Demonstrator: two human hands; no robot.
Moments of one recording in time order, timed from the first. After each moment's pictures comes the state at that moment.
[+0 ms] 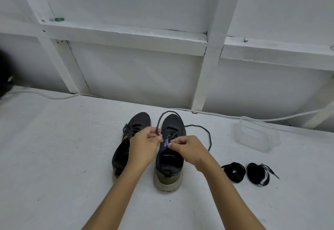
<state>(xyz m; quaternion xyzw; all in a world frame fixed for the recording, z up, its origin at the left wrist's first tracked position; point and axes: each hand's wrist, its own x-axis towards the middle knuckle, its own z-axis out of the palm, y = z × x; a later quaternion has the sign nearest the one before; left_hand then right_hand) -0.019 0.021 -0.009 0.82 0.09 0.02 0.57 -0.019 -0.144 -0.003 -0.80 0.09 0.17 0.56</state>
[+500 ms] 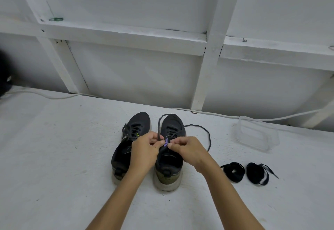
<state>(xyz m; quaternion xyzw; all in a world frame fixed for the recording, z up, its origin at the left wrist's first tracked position) -0.025 0.016 -0.020 0.86 0.06 0.04 0.51 -0.021 -0.146 -0.008 -0.79 0.08 0.17 0.59</state>
